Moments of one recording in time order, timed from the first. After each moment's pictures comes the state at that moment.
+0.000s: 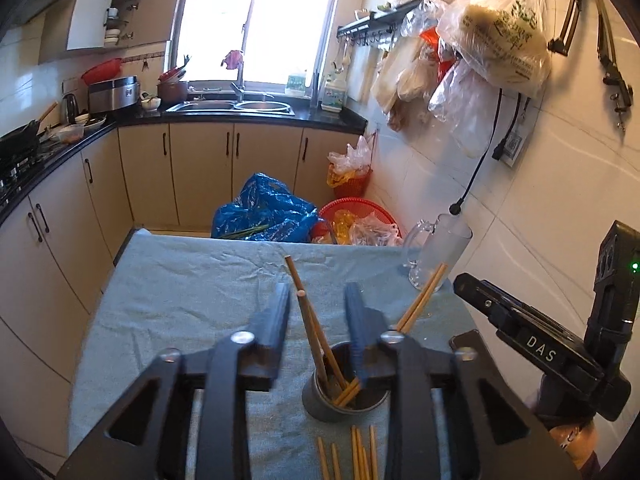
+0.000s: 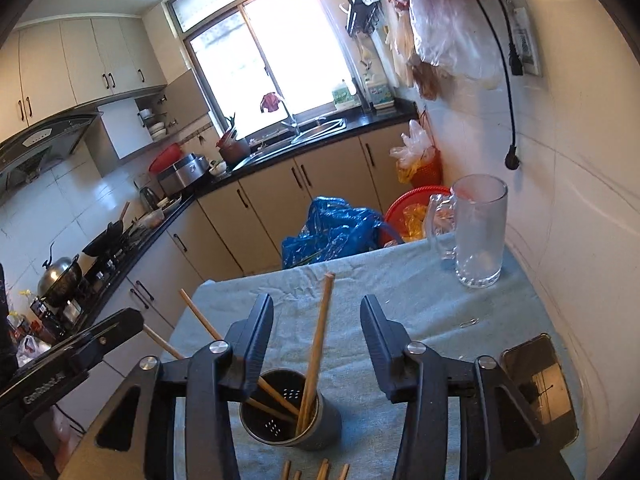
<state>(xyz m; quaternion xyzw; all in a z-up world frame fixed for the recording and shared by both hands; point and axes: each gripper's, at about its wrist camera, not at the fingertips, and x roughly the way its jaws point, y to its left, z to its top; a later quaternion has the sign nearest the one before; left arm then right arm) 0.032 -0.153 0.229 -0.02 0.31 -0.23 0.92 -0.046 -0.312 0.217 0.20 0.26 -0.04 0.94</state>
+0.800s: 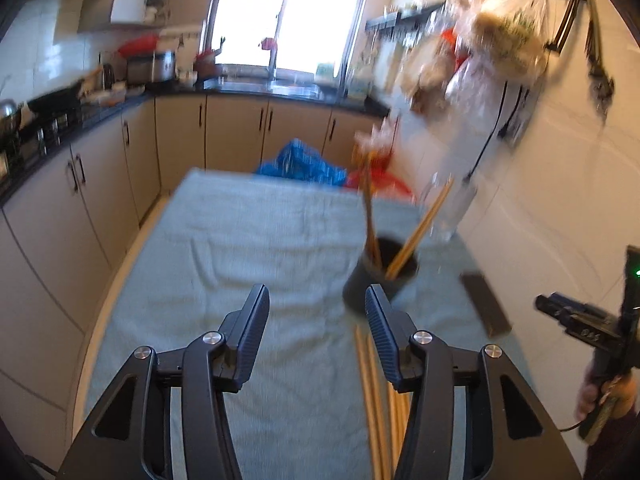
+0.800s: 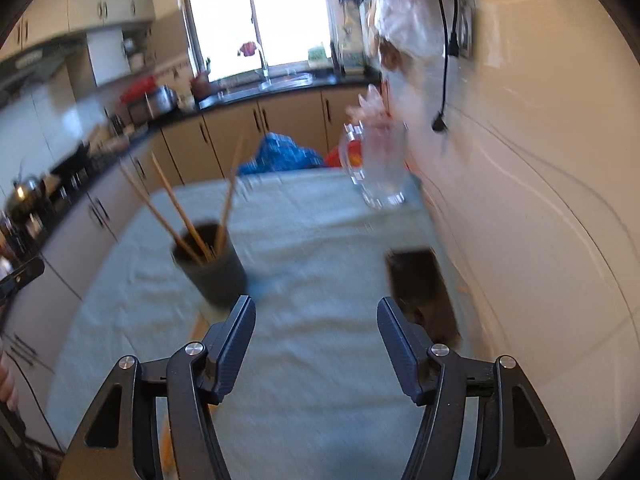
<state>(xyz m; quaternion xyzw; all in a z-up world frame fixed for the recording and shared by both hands) -0.087 -0.051 0.176 -0.04 0.35 -0.20 0.91 -0.197 -0.318 0.189 0.09 0.38 -0.10 0.91</state>
